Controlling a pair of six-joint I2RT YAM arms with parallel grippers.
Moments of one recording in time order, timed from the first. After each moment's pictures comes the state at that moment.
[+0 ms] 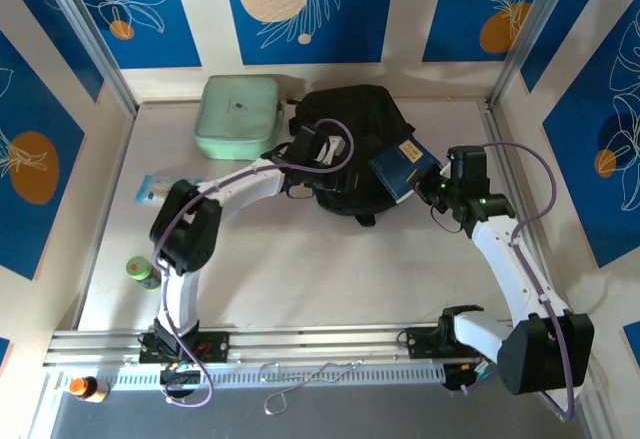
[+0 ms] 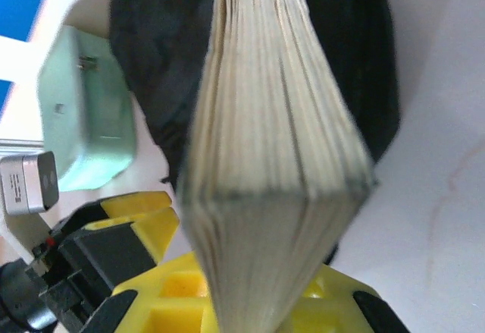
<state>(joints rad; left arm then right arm) -0.67 2.02 1.54 -0.34 0.32 -0.41 0.09 1.09 0.88 -0.54 -0.26 0.81</state>
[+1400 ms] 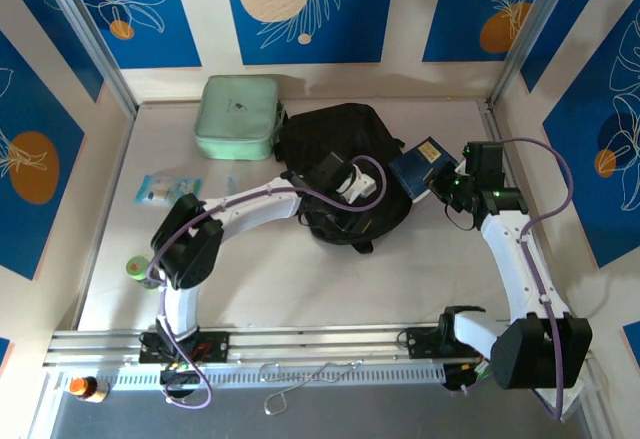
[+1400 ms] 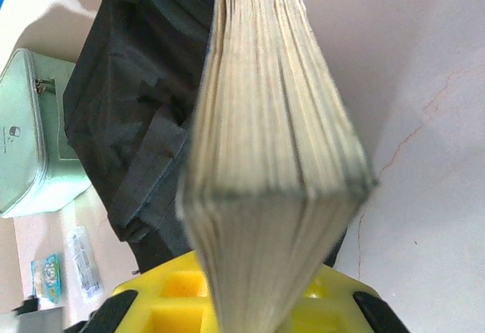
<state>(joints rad) -0.87 1.94 1.48 -0.53 0.32 -0.10 -0.02 1.10 0.96 -0.66 -0.25 0.72</state>
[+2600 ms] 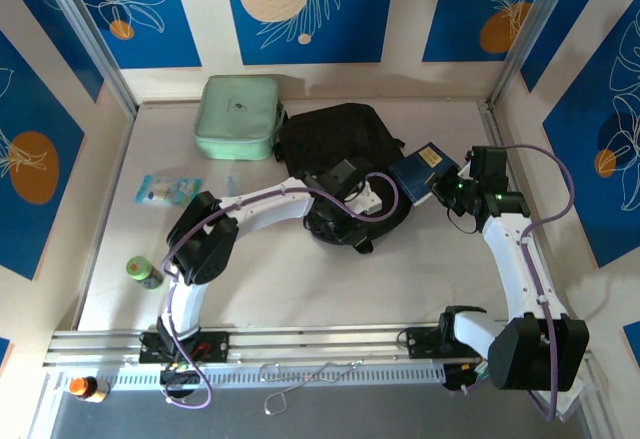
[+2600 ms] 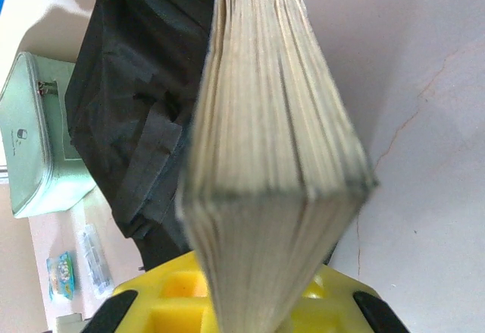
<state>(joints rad) -0.90 2.02 1.58 -0.72 0.30 0.11 -0.06 1.09 0.92 -0.65 -0.31 0.74</state>
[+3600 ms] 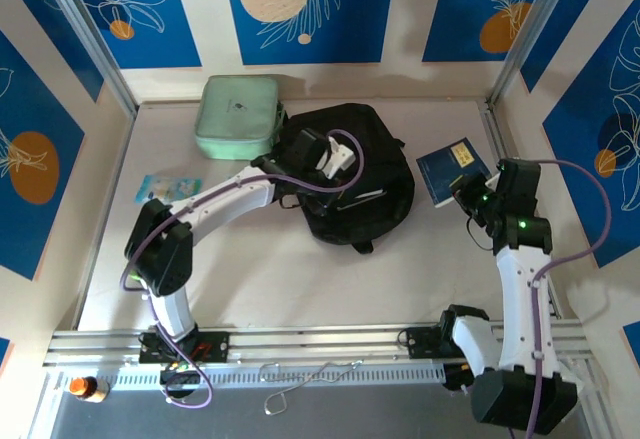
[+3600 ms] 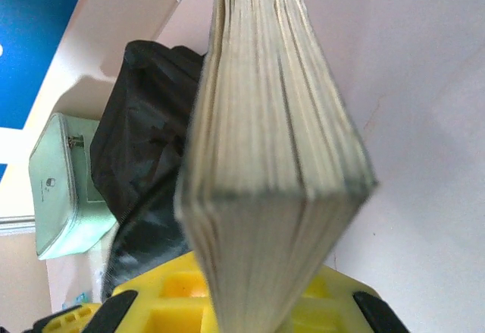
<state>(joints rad) -0.76 1.78 1.45 -0.48 0.20 -0.06 -0.21 0.85 0.93 -0.77 -0.30 0.72</state>
